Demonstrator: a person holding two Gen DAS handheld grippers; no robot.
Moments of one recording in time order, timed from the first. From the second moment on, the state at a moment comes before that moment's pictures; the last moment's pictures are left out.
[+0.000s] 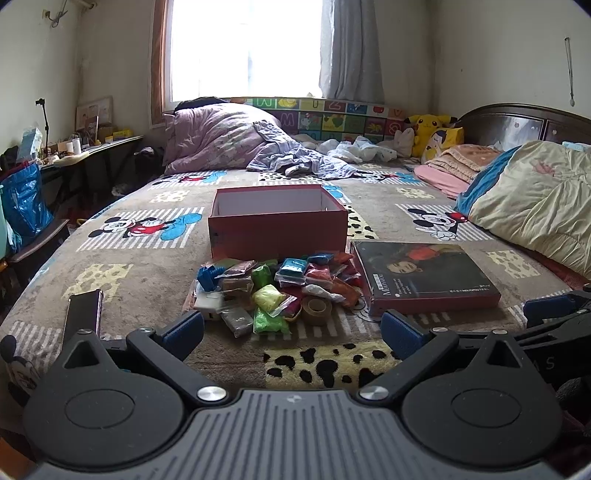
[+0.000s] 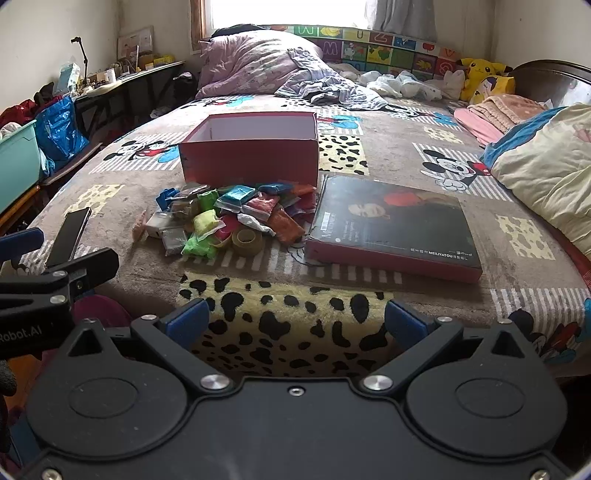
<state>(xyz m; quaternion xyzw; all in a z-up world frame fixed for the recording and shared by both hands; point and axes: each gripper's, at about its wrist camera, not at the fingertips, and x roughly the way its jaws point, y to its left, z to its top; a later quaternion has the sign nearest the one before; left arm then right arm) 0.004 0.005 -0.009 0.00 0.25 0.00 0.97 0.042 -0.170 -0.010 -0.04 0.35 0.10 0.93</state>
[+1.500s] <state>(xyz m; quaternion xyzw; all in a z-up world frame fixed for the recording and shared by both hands) 0.020 0.008 -0.022 -0.01 0.26 0.00 0.97 0.057 -0.169 -0.022 -0.04 0.36 0.10 0.93</state>
